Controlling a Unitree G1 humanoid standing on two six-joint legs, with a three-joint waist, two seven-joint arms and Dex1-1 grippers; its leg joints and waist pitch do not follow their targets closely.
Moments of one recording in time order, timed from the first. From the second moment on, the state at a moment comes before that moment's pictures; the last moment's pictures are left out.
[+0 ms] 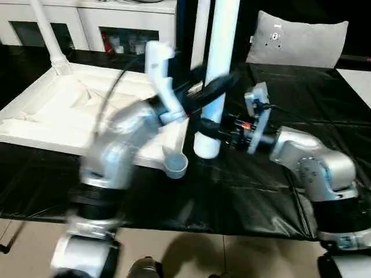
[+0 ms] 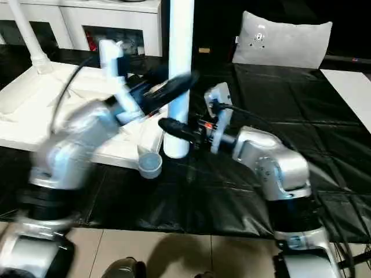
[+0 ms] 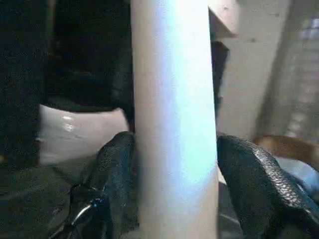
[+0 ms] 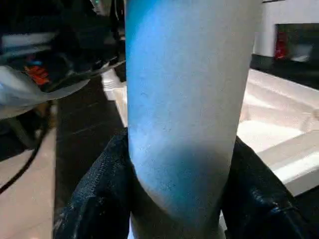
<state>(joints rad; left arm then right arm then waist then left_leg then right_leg) -0.66 0.07 -0.05 -0.06 -0.46 0.45 -0.48 -0.55 -0.32 0.05 0.01 0.54 0.65 0.78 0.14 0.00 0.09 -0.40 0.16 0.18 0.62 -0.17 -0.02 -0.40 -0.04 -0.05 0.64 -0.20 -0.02</state>
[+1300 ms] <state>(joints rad) -0.72 0.06 0.15 0.04 -0.79 0.71 -0.53 -0.56 -0.40 -0.17 0.03 0.82 0.83 0.89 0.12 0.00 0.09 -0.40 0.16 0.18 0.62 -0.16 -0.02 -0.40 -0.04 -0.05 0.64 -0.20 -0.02</state>
